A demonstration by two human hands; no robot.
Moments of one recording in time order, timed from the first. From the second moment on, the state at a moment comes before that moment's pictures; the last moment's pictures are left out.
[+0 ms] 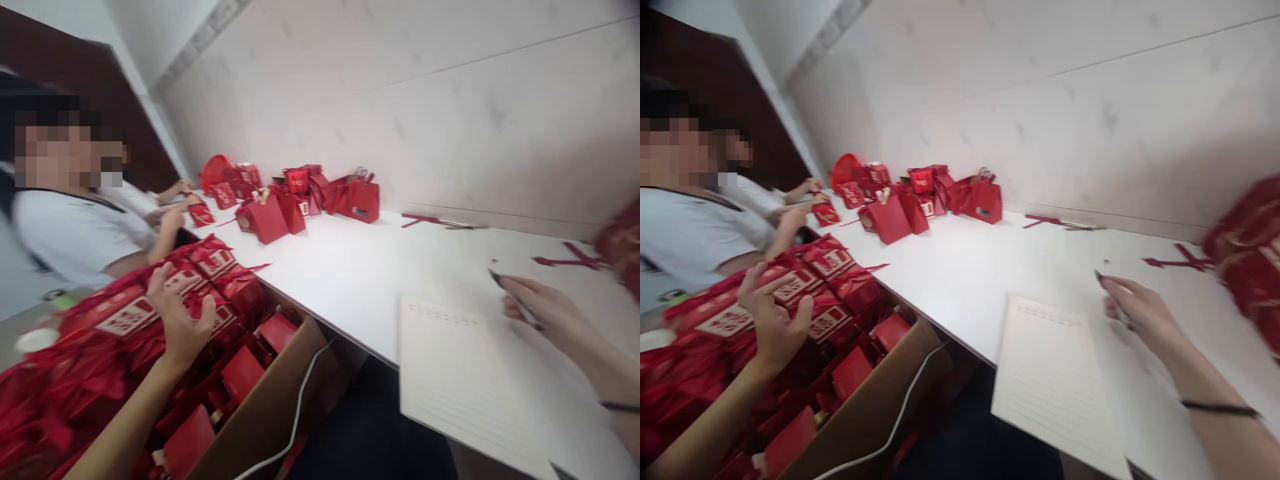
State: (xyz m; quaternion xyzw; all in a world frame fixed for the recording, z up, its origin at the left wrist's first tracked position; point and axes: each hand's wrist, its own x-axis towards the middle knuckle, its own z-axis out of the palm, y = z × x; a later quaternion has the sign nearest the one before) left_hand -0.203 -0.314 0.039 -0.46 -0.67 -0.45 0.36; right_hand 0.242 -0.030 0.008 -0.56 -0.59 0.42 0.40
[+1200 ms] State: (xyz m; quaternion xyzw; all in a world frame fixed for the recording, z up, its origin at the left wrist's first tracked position) left_hand 0.064 -0.135 -0.042 -0.95 -0.26 -0.14 -0.04; right_hand 0.237 -0.036 -0.019 -0.50 -0.49 0.49 0.52
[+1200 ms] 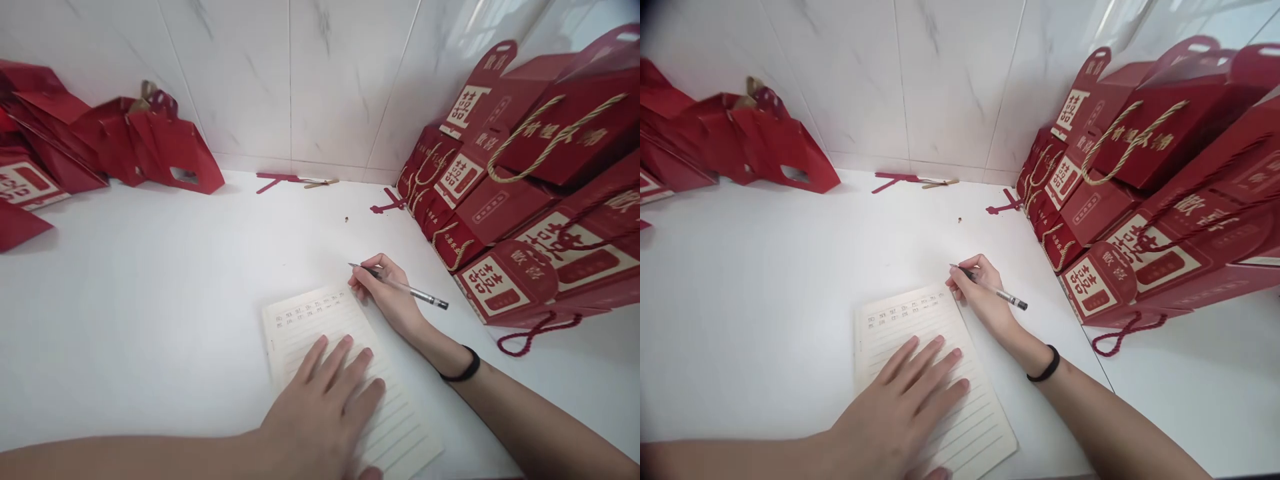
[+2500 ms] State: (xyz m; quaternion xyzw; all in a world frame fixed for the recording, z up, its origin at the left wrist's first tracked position) left_hand 0.068 -0.130 -0.042 -0.94 -0.25 -0.22 0.09; right_hand 0.231 -0.050 -0.012 -0.61 -0.57 0.37 0.41
